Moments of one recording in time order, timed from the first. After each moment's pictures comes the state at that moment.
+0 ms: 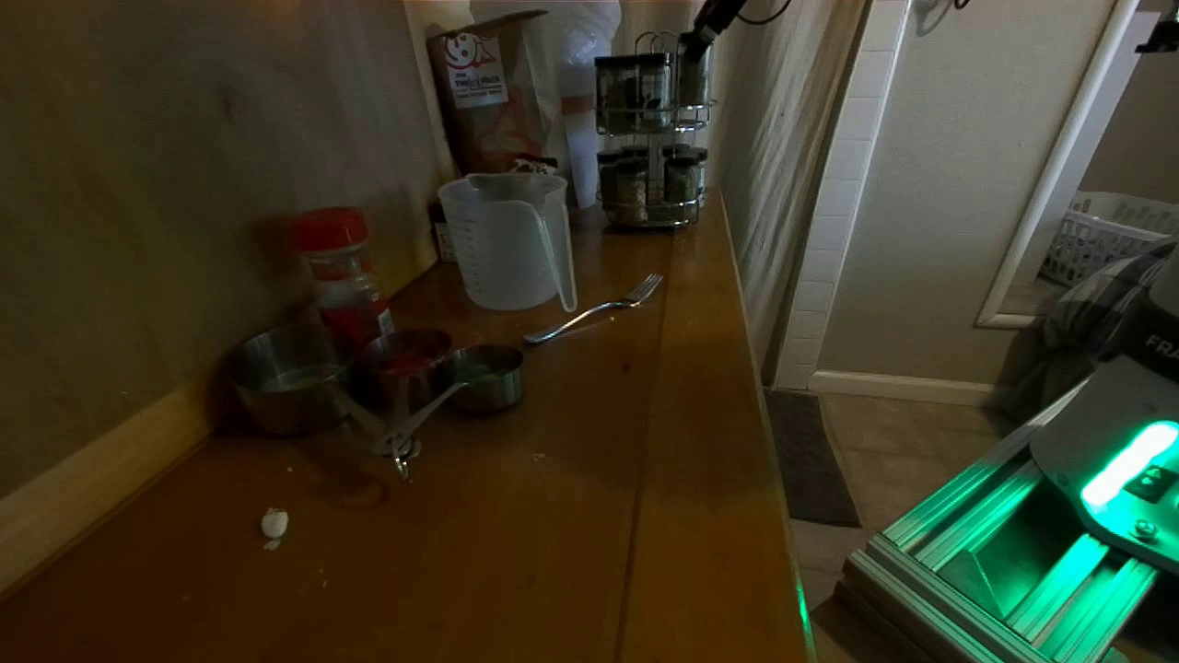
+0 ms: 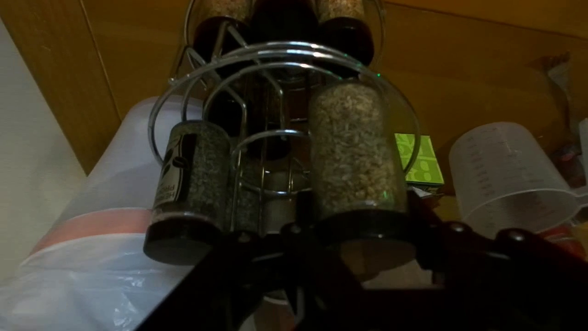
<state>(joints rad) -0.04 -0.14 -0.15 -2.26 0.67 2.24 -1.58</state>
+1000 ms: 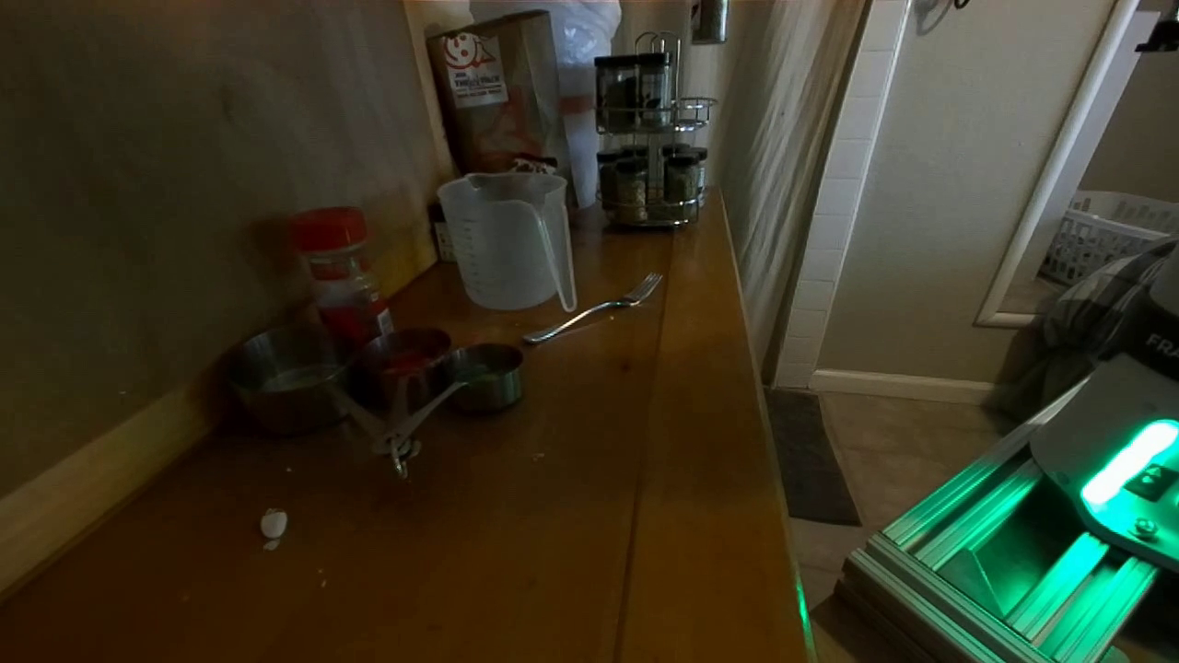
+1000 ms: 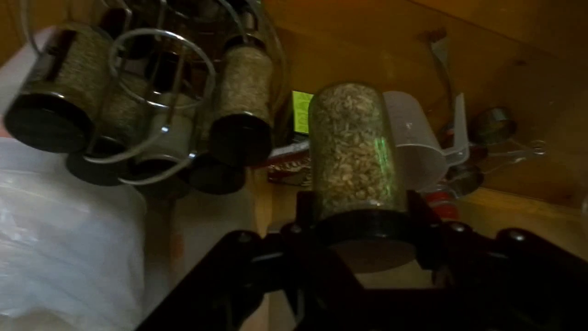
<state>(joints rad) -0.02 -0.36 -0.14 -2.29 0.59 1.99 -1.55</state>
